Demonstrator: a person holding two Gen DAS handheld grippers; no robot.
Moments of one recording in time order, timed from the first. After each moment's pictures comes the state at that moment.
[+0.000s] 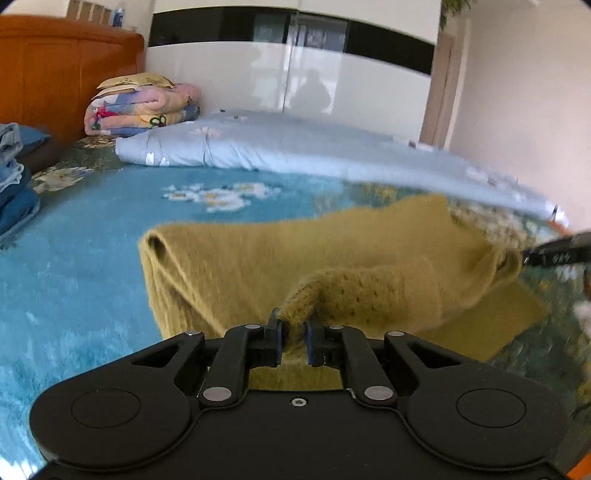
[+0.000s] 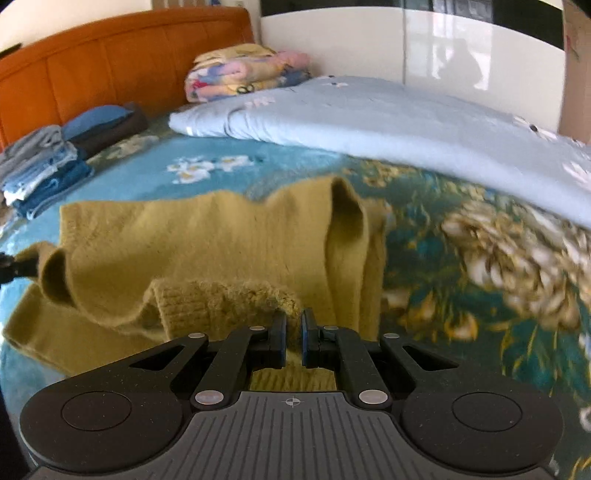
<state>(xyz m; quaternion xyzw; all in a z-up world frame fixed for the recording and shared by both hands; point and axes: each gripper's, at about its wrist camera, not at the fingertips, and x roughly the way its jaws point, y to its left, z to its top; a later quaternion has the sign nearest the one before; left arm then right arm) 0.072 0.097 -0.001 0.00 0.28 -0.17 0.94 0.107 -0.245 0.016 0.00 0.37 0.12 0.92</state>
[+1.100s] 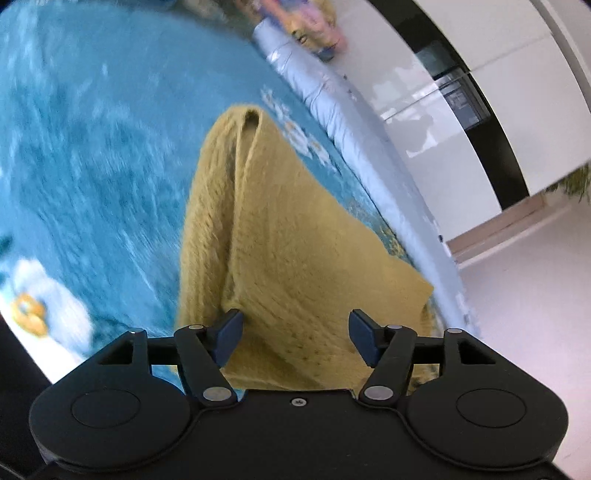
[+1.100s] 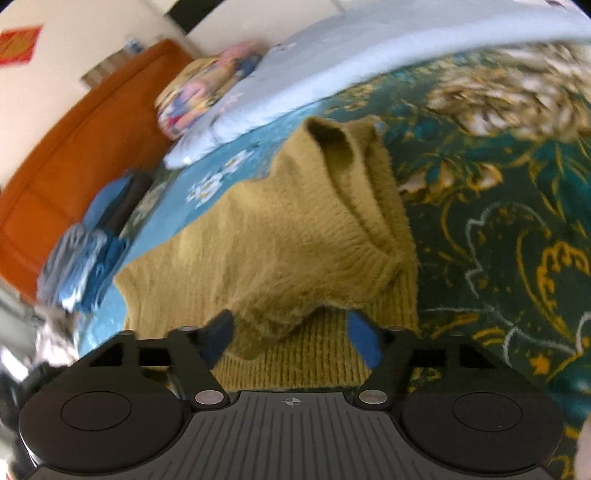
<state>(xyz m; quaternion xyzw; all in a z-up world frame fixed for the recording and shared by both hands) 0.040 0.152 -0.013 -0.42 0.37 -0.09 0.82 0.077 -0.275 -0.001 0.29 0.42 0.12 0.85</state>
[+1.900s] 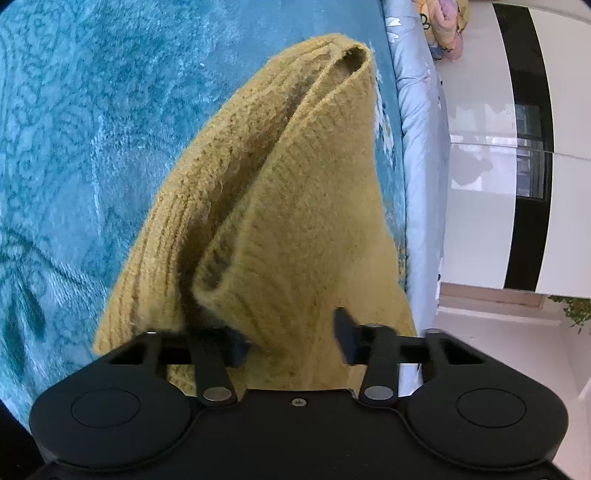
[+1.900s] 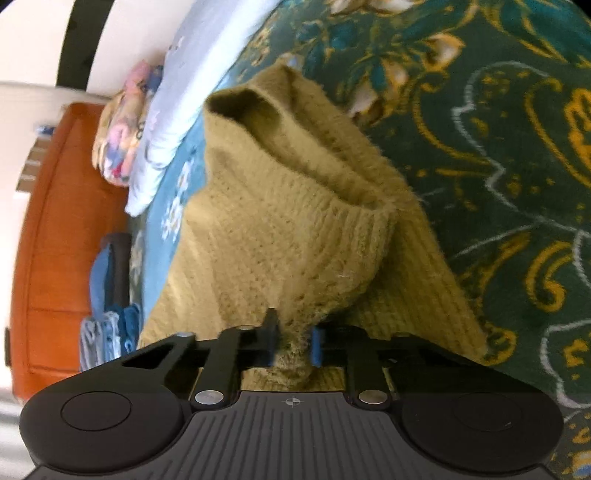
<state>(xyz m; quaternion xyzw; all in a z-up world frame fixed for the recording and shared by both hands) 0.093 0.148 -0.054 -0.59 0.44 -0.03 0.68 0.126 -0.274 -0.051 0.48 0.48 0.07 0.73</state>
